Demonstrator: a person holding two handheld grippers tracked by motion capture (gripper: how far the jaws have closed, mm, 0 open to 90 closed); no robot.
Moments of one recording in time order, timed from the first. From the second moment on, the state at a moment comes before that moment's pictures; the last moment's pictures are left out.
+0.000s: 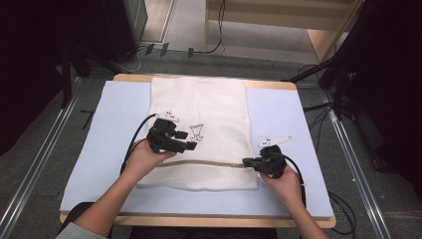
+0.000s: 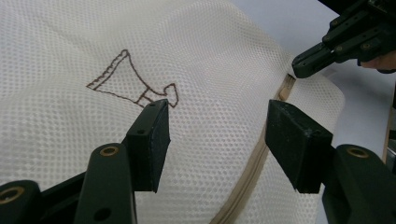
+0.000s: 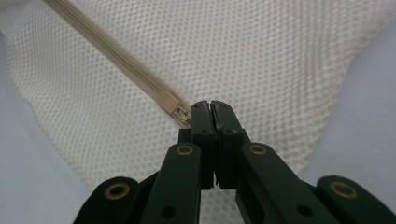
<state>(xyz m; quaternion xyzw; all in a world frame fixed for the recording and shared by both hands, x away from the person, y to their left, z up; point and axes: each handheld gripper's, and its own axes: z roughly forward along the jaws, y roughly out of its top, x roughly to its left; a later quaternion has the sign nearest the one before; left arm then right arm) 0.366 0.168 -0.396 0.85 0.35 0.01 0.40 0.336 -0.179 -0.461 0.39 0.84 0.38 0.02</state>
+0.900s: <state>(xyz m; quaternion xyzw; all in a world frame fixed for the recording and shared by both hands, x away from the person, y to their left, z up) 0.354 0.100 -0.417 0.87 0.30 -0.04 0.39 0.332 -0.188 -0.471 0.41 0.84 0.36 0.06</state>
